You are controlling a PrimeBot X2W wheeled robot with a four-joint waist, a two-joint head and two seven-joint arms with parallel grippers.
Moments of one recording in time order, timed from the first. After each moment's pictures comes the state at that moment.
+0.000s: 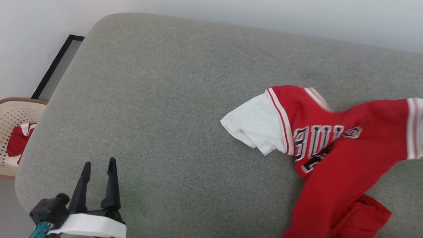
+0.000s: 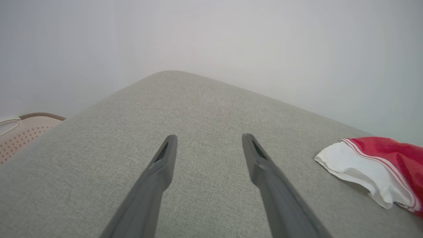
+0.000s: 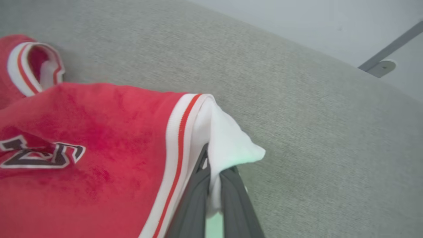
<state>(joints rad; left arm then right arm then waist) 0.02 0.12 0.02 0.14 -0.41 -0.13 -0.26 -0.54 -0.82 0.38 0.46 0.81 0.13 0.47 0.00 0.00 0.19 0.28</state>
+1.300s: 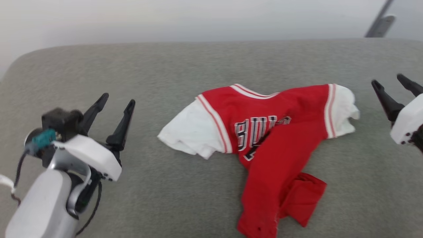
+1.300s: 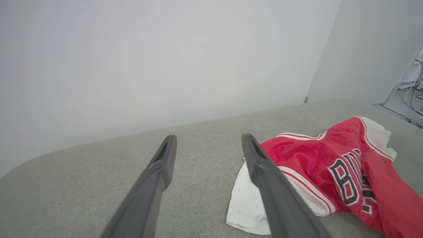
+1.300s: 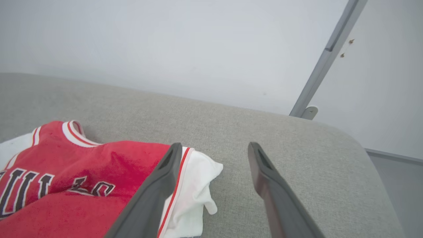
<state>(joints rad) -0.36 0.45 -0.30 0.18 -0.53 -0.13 -0.04 -0.65 -0.65 0.45 0.57 0.74 0.13 0.07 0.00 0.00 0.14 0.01</state>
